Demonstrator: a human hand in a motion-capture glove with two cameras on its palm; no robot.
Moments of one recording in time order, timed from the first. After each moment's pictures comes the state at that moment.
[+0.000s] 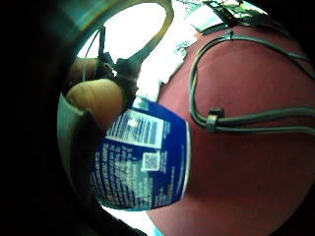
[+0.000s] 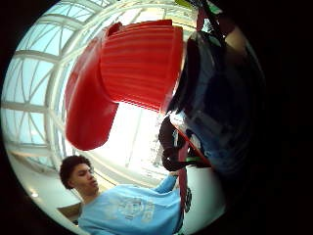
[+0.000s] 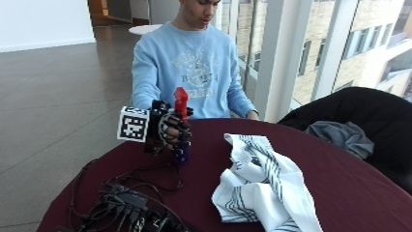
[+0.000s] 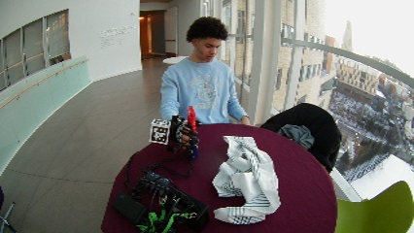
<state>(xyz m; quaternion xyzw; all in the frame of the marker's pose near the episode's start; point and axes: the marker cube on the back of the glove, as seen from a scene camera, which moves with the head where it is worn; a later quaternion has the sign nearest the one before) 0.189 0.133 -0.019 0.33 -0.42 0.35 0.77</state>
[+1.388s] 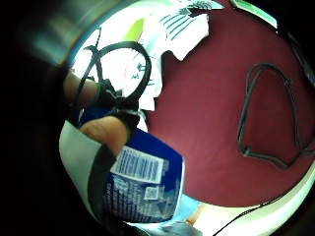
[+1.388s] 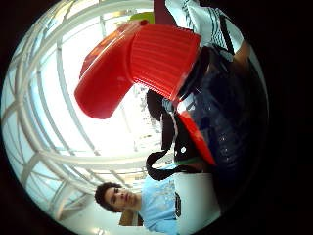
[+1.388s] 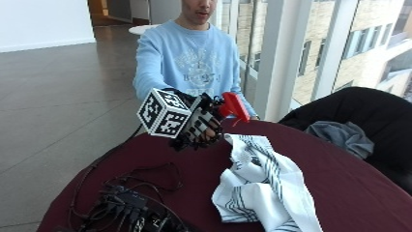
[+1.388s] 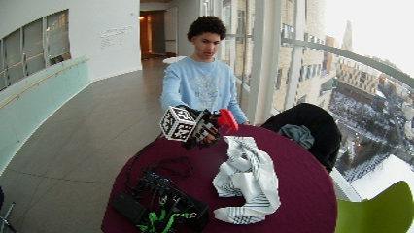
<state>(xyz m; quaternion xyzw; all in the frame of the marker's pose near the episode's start) 0.220 0.024 -0.068 0.01 -0.45 0.39 0.80</state>
